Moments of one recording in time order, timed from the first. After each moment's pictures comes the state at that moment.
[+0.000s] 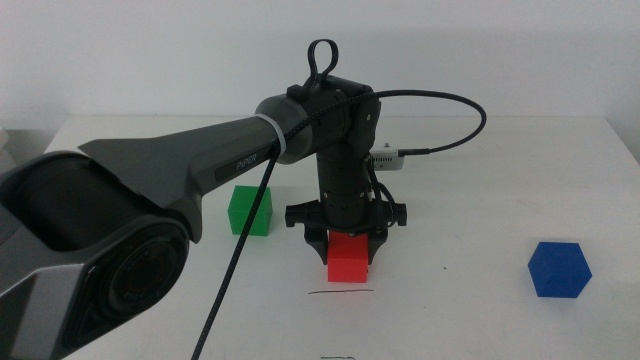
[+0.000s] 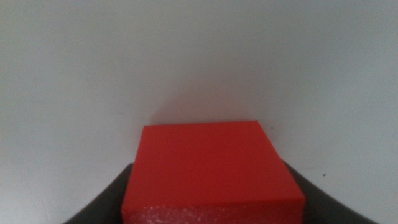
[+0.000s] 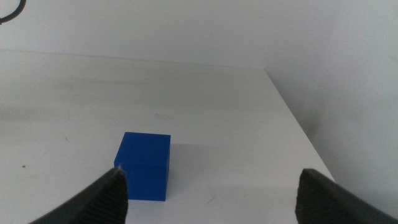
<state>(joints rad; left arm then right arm) -0.65 2.28 -1.93 -0.13 1.22 -0.52 -0.09 -0.01 0.03 -0.02 0.22 -0.06</state>
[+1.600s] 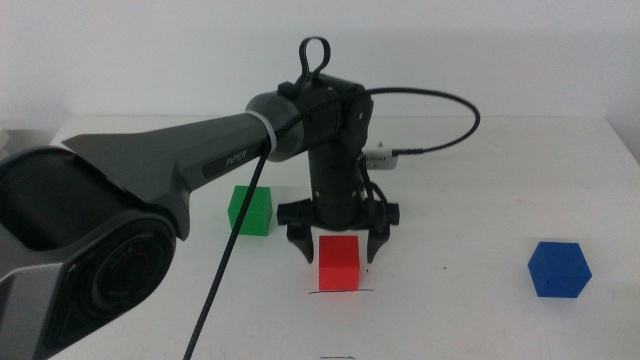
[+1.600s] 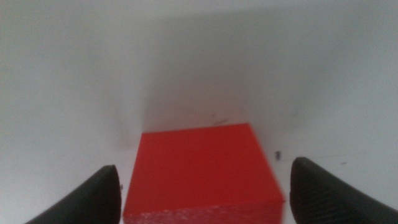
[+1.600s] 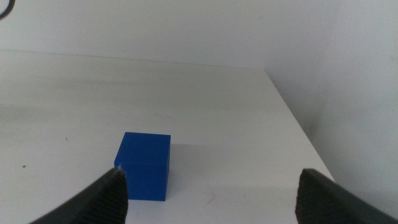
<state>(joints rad) -0.64 2.24 -1.88 -0.13 1.22 -0.51 -0.09 -0.01 0.03 -0.02 0.22 -0.06</state>
